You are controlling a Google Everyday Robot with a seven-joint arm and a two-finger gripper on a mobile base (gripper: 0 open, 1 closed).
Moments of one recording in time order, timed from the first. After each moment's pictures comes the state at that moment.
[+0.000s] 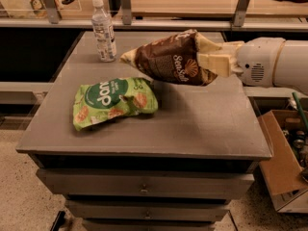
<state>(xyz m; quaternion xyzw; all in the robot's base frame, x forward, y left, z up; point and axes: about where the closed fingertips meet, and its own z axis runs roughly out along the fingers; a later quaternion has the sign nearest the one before) 0.546 -0.128 0.969 -0.34 0.72 0.25 0.55</state>
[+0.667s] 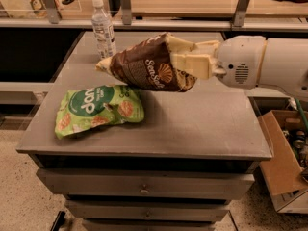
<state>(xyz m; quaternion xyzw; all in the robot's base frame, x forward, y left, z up) 0.505 -0.066 0.993 -0.37 0.67 0.34 0.54</state>
